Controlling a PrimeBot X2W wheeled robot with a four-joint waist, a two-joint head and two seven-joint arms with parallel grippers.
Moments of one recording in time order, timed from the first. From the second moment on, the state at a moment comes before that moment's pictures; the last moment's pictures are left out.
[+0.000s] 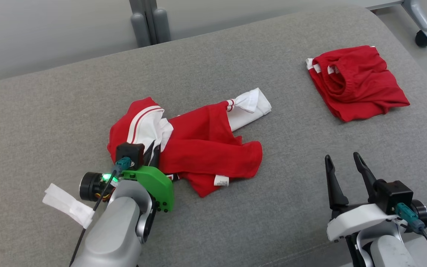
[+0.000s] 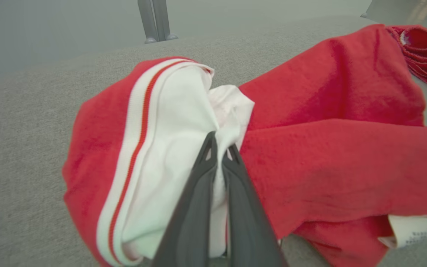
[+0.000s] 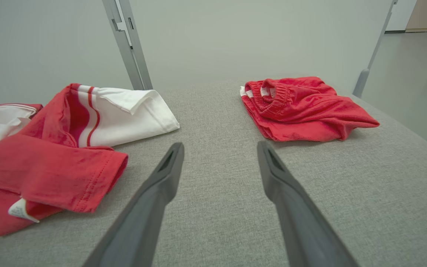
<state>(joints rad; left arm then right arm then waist) -0.53 0.06 -0.45 0.78 -0.38 0.02 -0.14 -0.09 -0.05 0.02 0.25 0.12 0.13 -0.26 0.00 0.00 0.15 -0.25</state>
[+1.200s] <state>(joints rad) -0.07 0.05 -0.08 0.55 -0.81 0.15 -0.26 -0.02 -0.05 -0.01 0.25 0.09 0.13 -0.26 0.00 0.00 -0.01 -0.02</state>
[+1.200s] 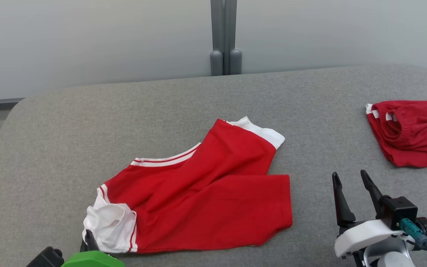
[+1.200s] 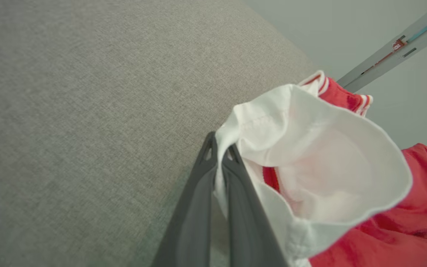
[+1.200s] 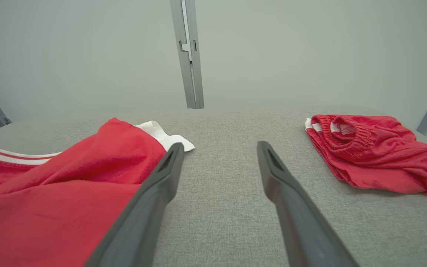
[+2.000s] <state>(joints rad) -0.04 0.05 -0.09 0.26 -0.44 0.11 -0.26 0.00 -0.05 -0.03 0.28 0.08 0.13 -0.24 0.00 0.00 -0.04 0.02</state>
